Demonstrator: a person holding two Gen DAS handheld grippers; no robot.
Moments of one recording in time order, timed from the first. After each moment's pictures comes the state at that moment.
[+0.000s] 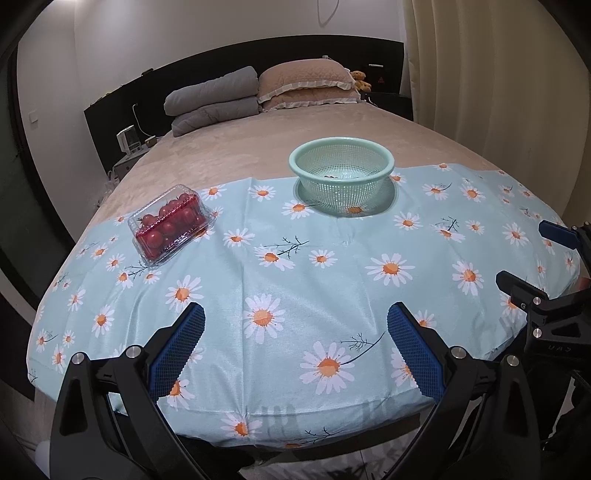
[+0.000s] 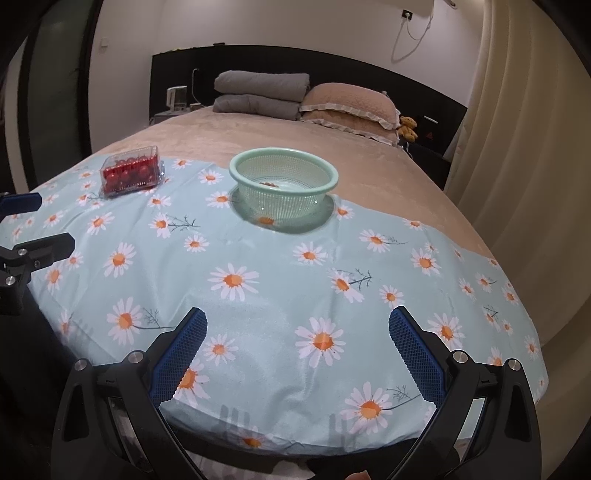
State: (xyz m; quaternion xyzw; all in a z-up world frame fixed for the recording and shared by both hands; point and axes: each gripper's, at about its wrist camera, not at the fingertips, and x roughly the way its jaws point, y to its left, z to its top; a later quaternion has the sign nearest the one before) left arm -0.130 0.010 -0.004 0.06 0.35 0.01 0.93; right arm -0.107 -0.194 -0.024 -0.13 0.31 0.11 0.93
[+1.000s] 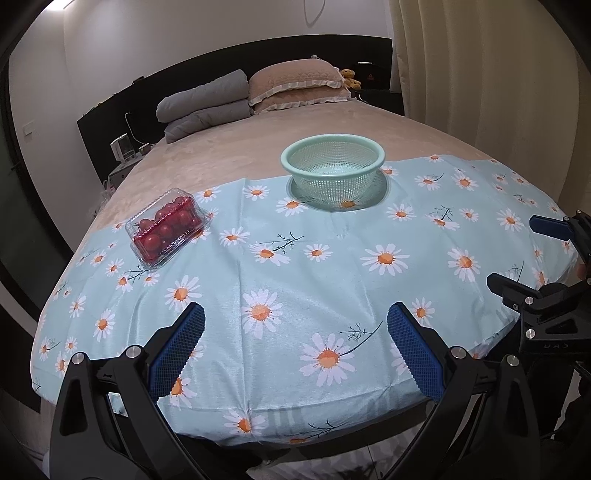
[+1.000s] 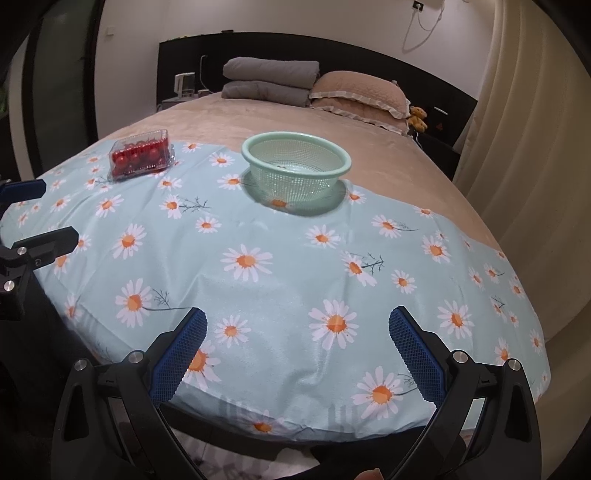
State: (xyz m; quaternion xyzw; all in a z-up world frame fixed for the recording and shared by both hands) left arm -0.139 0.004 -0.008 0.08 0.35 0.00 0.93; right arm -0.113 -0.188 -0.032 -0.14 0.34 0.12 0.92
